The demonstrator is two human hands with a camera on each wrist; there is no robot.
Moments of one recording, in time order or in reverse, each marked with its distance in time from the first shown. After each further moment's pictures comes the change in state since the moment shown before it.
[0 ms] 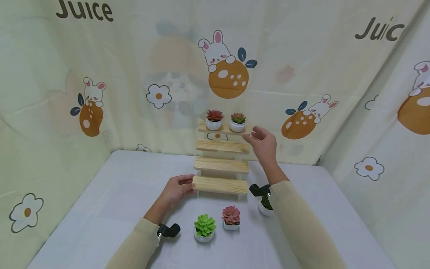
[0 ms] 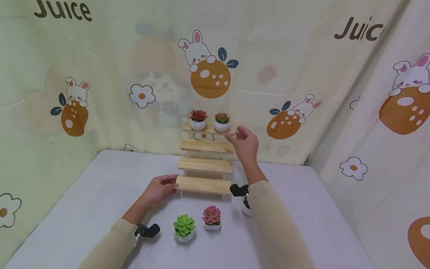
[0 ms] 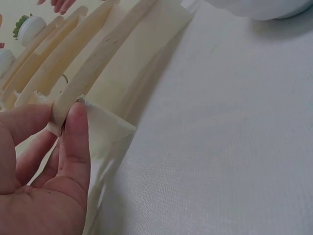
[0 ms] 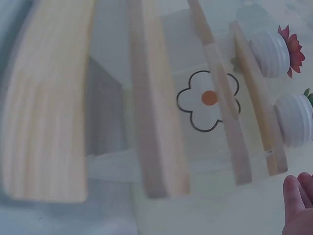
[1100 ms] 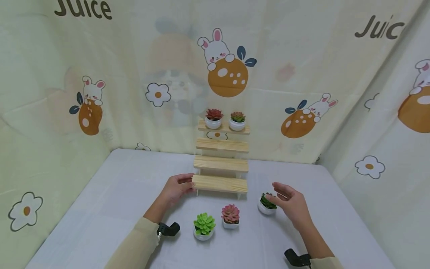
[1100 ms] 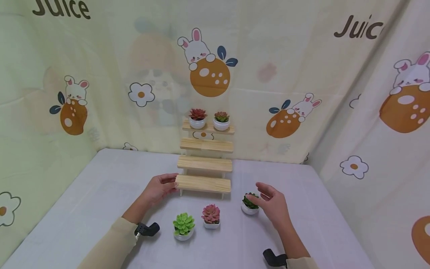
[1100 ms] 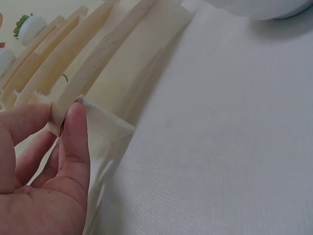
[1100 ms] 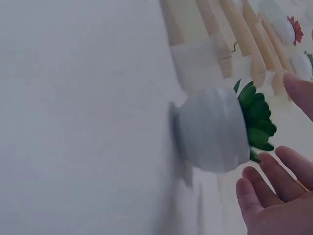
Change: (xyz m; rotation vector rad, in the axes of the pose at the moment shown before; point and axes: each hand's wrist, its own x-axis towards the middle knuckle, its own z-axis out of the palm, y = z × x) left_hand 0.000 -0.001 0.001 -0.048 0.000 0.000; right_hand -0.138 0.093 -0.107 -0.154 -0.272 0.217
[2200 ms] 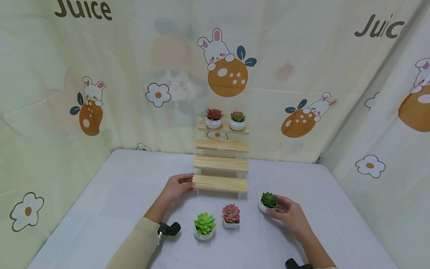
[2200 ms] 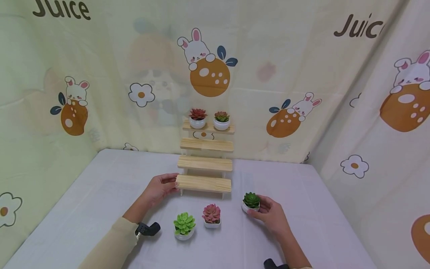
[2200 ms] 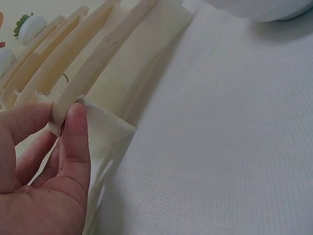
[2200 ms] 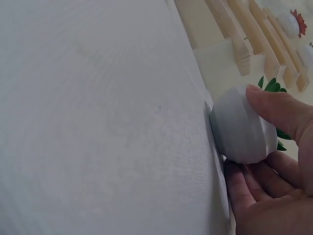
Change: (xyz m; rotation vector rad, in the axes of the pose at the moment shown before) left_hand -0.001 -0.001 0.000 -0.010 -0.012 0.006; right_hand -0.013 0.030 0.012 -0.038 -0.060 0.098
